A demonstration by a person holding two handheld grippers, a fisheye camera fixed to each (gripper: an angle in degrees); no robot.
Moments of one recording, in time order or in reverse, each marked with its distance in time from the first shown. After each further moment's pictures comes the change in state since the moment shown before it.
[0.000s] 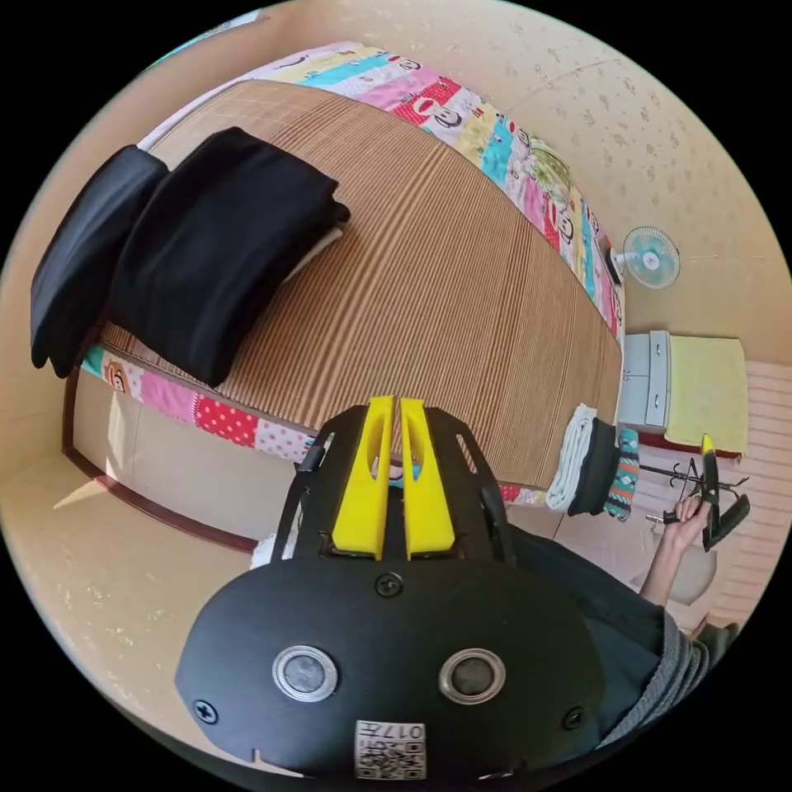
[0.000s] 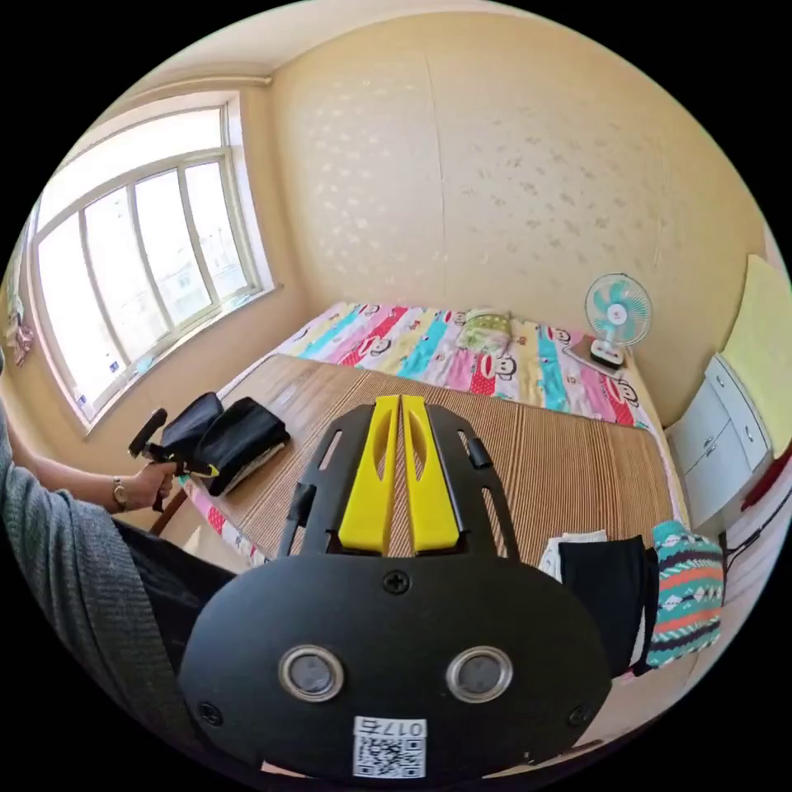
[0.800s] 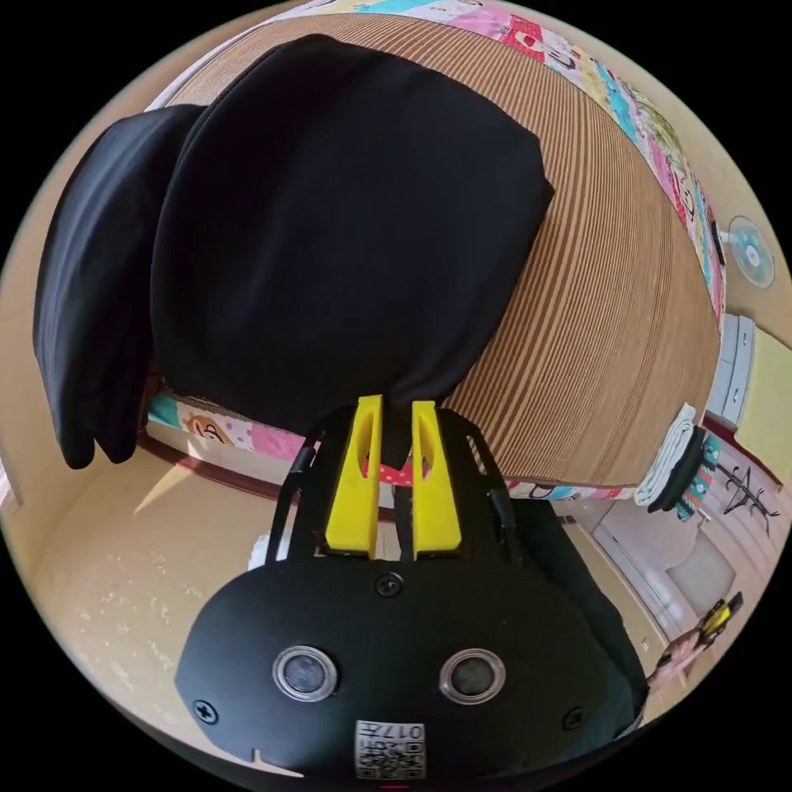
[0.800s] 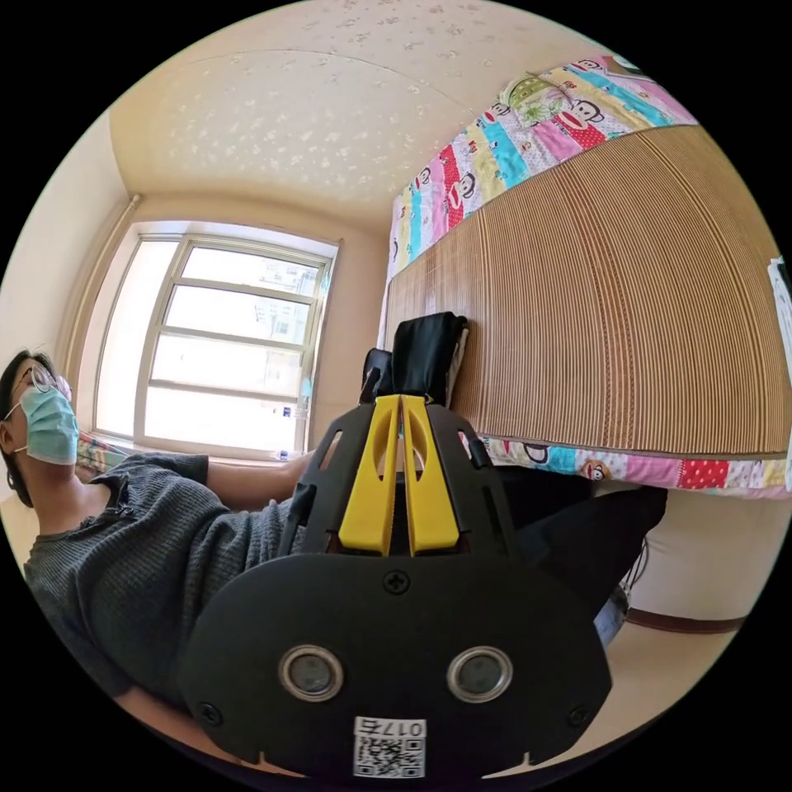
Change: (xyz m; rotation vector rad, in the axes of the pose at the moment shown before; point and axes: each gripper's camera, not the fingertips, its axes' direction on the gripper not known) left arm -0.135 -0.109 0.077 -0.321 -0.089 -0.092; right arm -0.095 0.153 0.165 -0.560 -0.659 0.573
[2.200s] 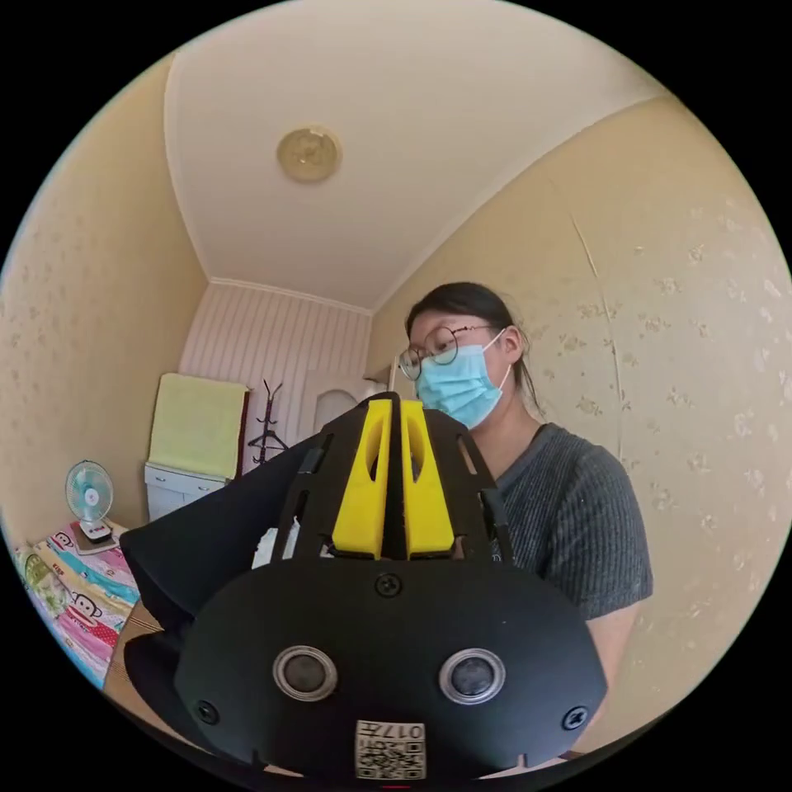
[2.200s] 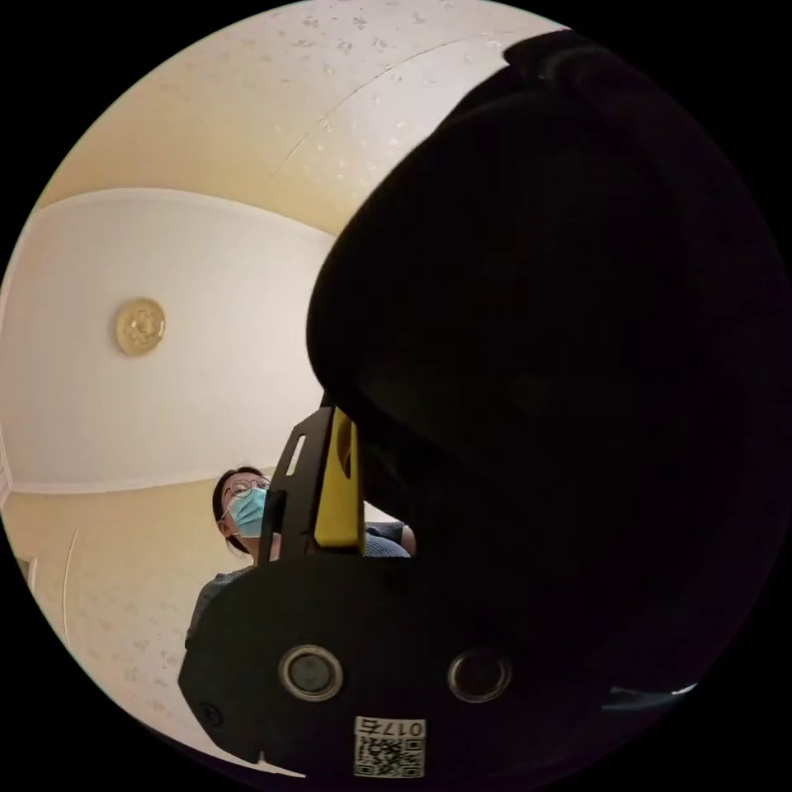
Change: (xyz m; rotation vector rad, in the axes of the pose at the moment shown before) left arm 0.356 0.388 -0.278 0.438 1.344 1.967; right arm 0.145 -0.289 -0.041 -0.001 -1.219 -0.103
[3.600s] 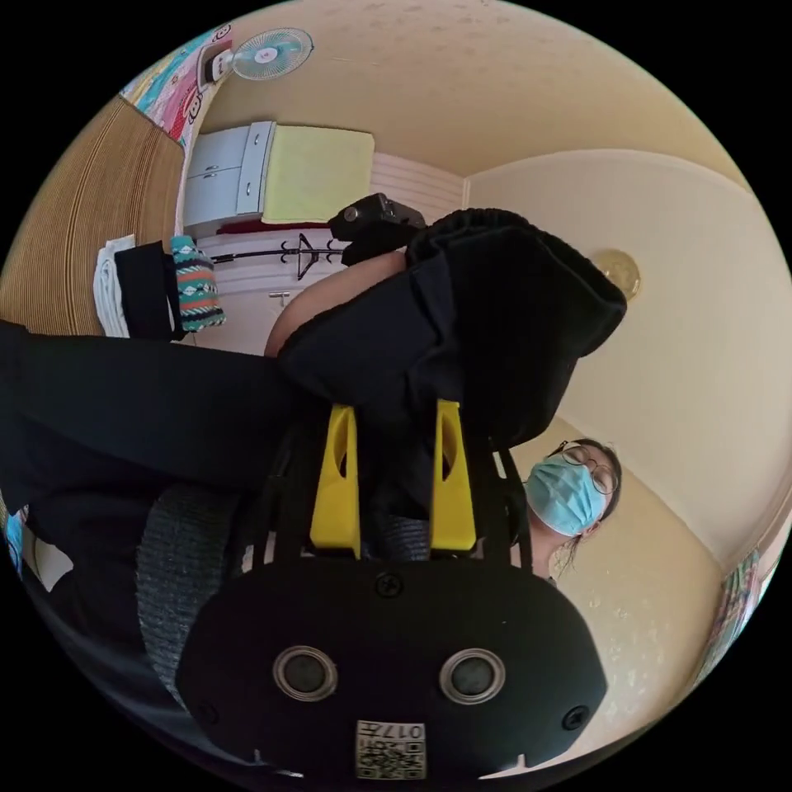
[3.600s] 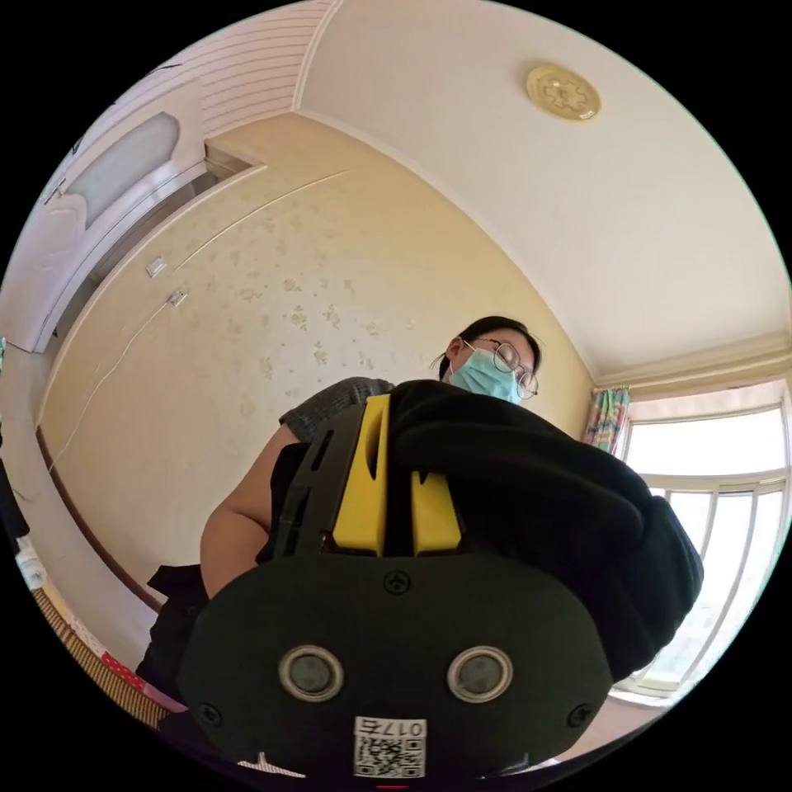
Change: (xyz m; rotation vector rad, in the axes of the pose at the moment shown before) left arm -0.338 0.367 0.034 0.236 0.248 -1.219; right arm -0.150 0.143 0.140 -0.747 -0.801 -1.187
